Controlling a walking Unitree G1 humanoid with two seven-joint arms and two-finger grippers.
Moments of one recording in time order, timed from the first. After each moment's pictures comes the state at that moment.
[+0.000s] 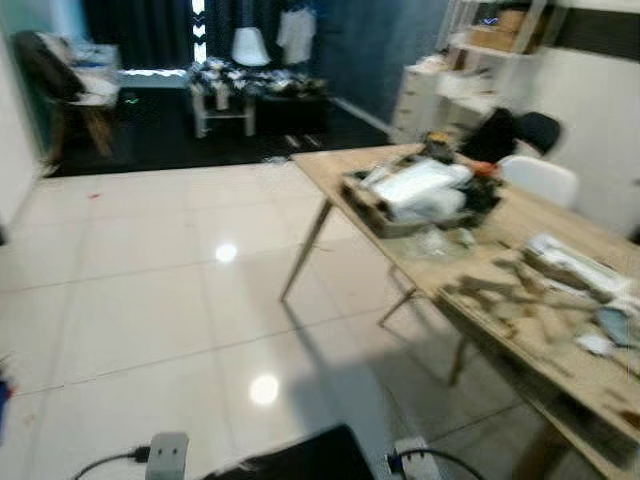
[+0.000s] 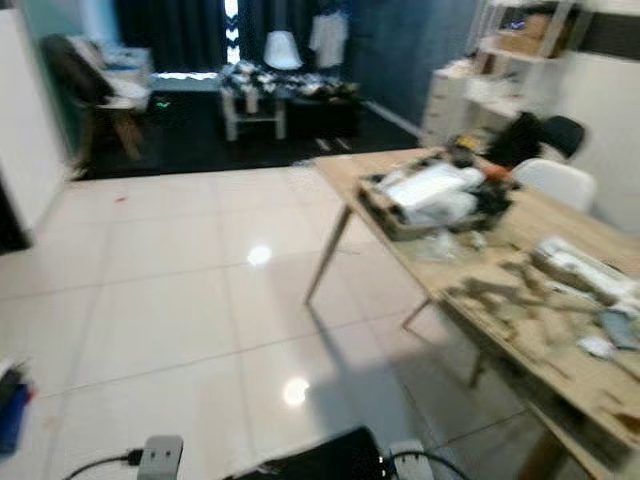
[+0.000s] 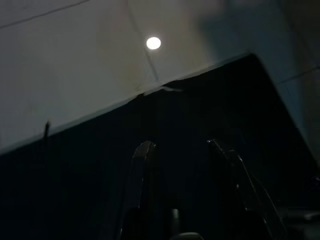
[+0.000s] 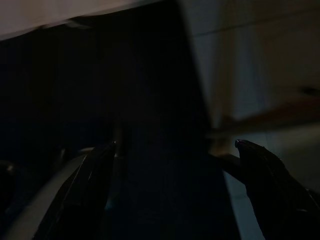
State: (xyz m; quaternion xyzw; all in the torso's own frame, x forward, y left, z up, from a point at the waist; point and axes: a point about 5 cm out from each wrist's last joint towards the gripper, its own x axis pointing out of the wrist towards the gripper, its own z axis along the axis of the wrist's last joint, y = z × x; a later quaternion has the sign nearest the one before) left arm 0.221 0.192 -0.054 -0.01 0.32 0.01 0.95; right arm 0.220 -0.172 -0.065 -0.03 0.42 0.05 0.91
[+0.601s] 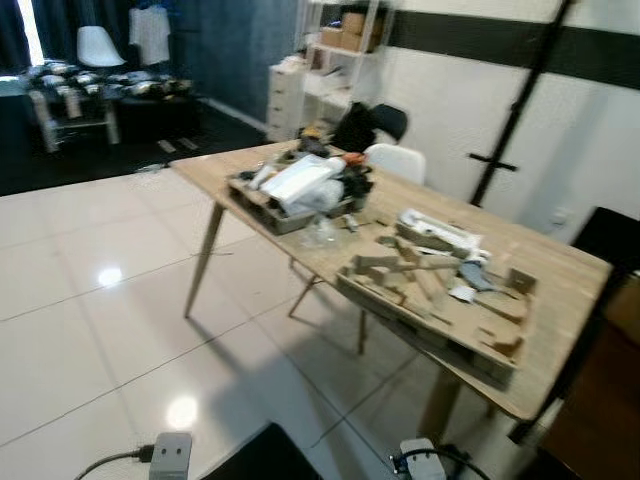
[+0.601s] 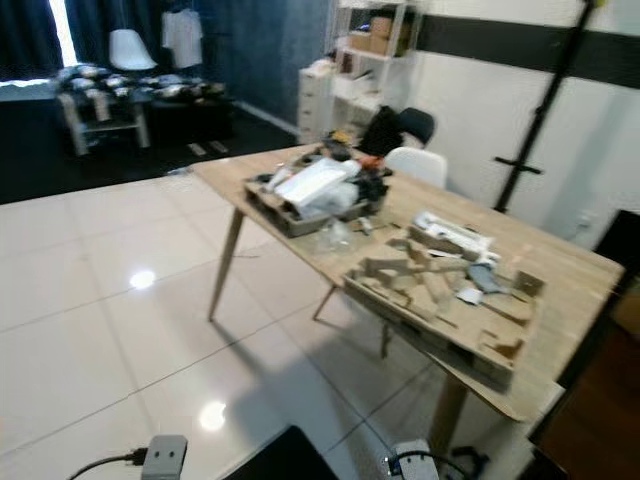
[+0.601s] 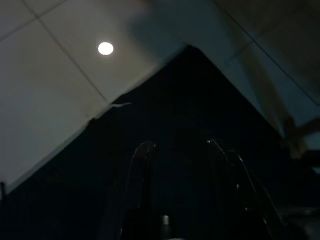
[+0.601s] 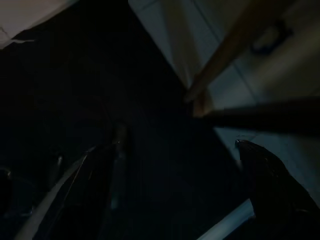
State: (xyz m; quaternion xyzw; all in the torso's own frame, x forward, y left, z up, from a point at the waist) left arm 0.218 0.192 -0.056 -0.02 0.33 0.01 0.94; right arm 0.217 -0.167 -0.067 -0.03 0.42 0.06 0.90
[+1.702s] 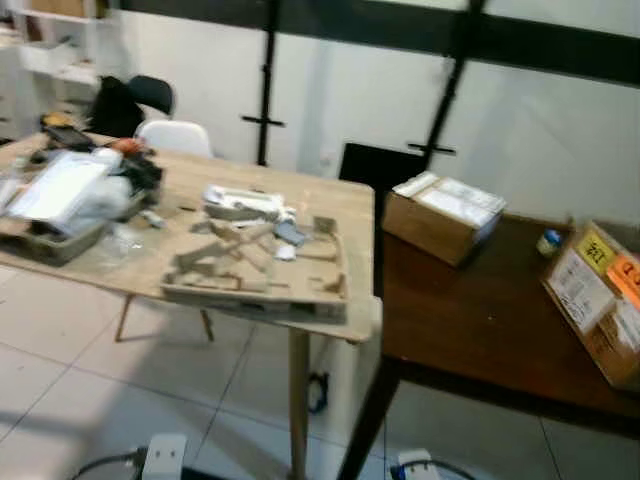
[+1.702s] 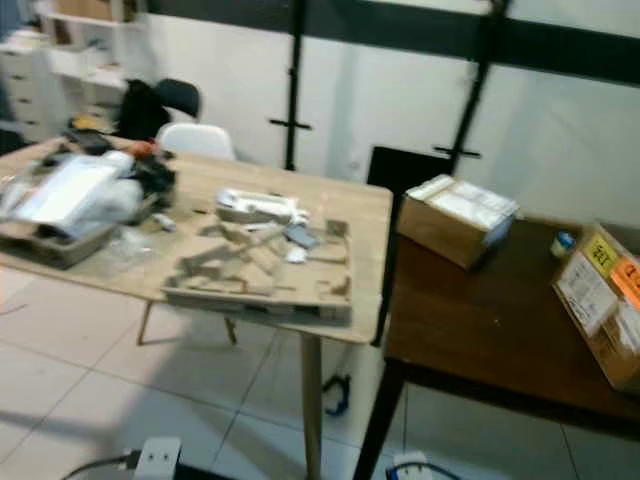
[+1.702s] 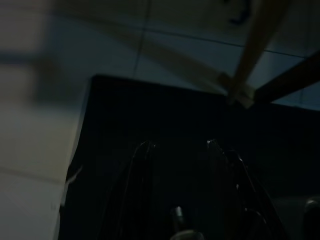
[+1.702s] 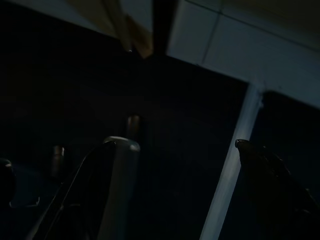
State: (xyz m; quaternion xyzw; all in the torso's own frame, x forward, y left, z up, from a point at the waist) left arm 0.217 0.195 -0.057 0.00 0.34 0.00 0.94; right arm 0.207 -0.173 -0.073 -0.03 0.44 0.04 0.90
